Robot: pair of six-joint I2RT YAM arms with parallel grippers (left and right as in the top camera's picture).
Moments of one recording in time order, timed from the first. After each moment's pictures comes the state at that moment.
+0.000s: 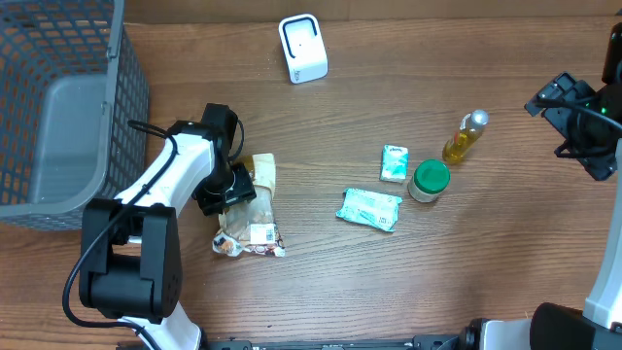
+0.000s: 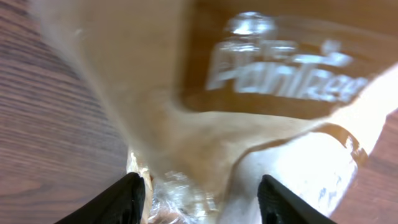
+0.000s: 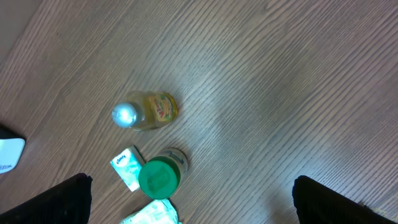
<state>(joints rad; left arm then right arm) -0.16 1.85 1.20 -1.01 0.07 -0.51 -0.23 1.57 1.92 -1.54 0.09 0.62</state>
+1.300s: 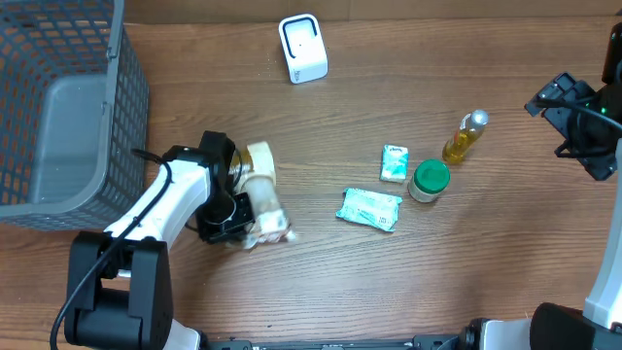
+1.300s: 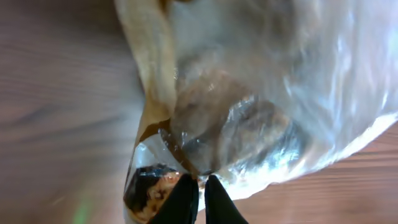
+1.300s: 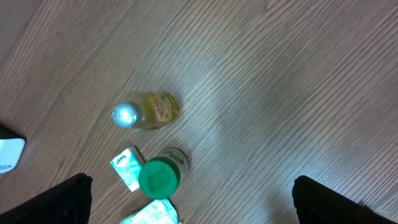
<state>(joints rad) -0.17 1.70 1.01 -1.04 0.24 -0.44 -0.23 1.57 1.92 -1.54 0.09 0.62</state>
